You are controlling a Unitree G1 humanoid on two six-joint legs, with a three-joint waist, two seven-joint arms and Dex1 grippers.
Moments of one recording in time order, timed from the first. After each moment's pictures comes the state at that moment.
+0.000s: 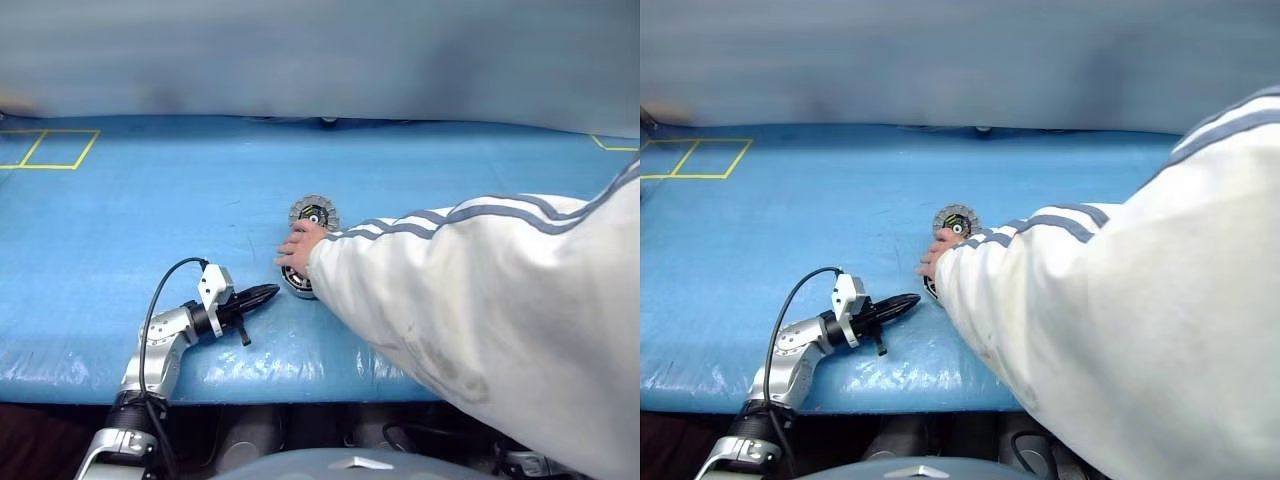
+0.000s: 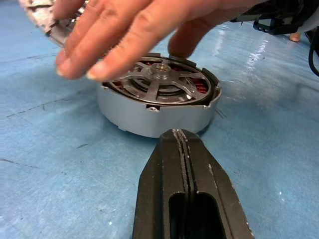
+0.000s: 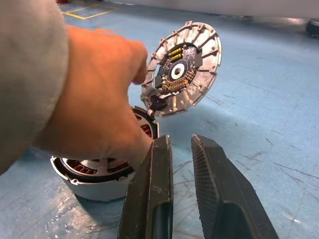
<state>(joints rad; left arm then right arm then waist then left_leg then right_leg) -0.12 0.36 -0.02 0.32 -0.33 -0.13 -1.06 -0.07 -0.34 0.07 -0.24 0.28 0.34 0.59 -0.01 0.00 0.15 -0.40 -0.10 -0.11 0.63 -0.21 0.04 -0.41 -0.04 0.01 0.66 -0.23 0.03</state>
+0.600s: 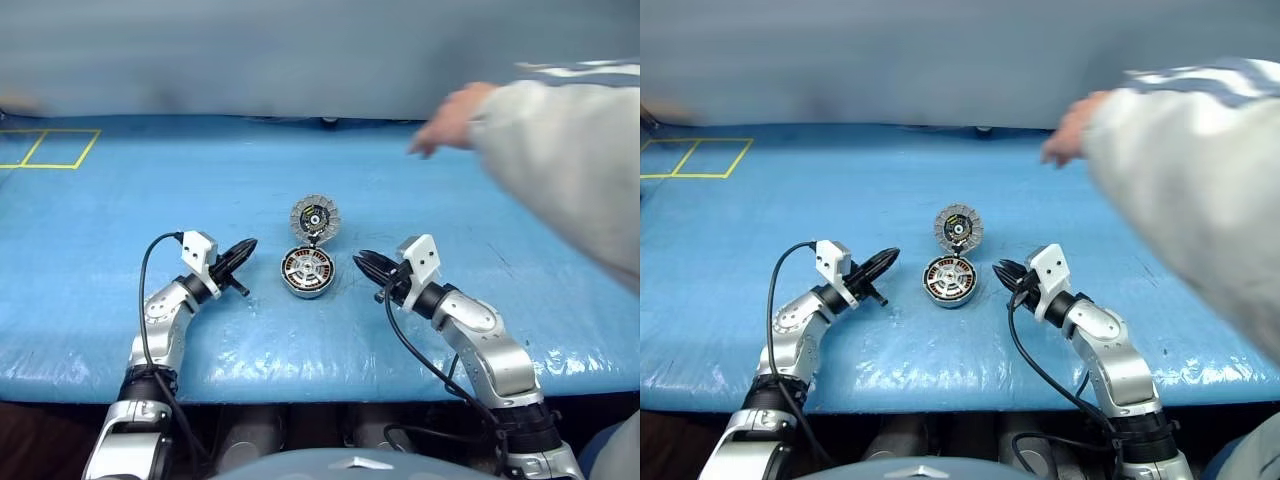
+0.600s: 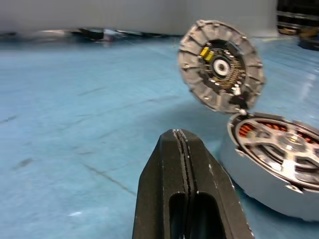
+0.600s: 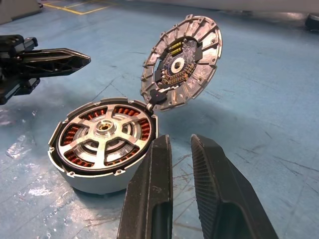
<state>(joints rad) -0.29 0.29 0.09 0.45 -0.29 -0.13 -0.73 -0.06 -0.35 0.07 -0.24 0.28 0.34 0.58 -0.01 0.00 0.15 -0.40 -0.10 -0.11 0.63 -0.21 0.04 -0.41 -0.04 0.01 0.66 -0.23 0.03</state>
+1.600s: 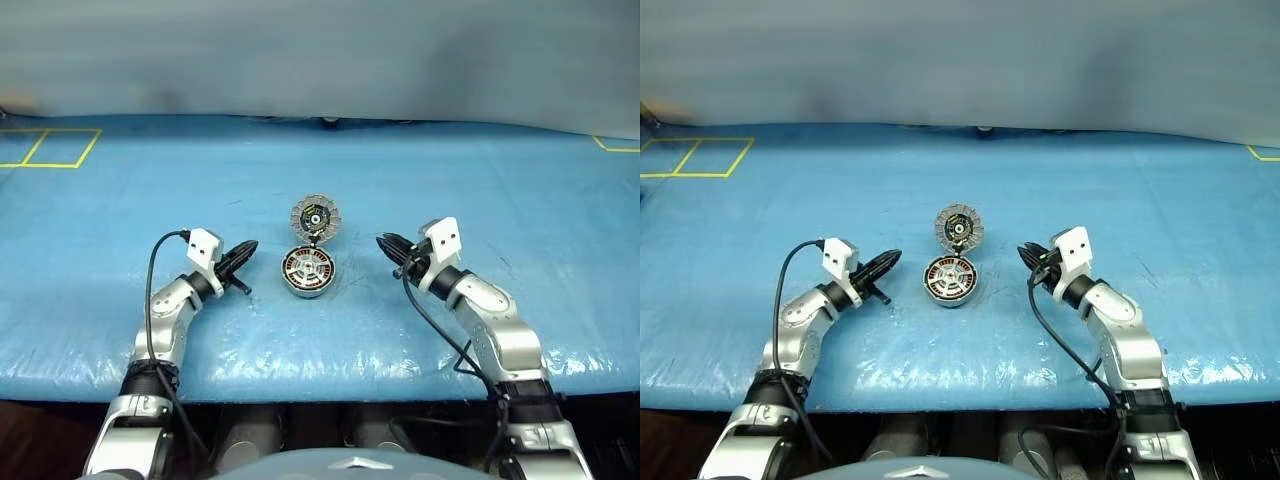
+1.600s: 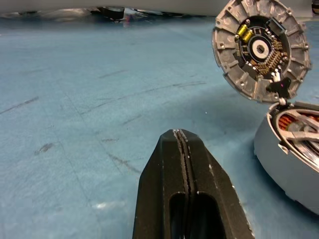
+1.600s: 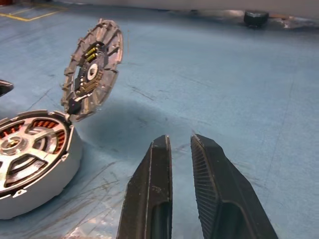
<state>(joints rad) -0.23 0.32 0.05 0.38 -0.29 -0.08 -0.85 -0.26 -0.37 -0.05 0.08 0.30 0.29 0.60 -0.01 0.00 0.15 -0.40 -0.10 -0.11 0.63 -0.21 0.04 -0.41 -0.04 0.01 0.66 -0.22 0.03</state>
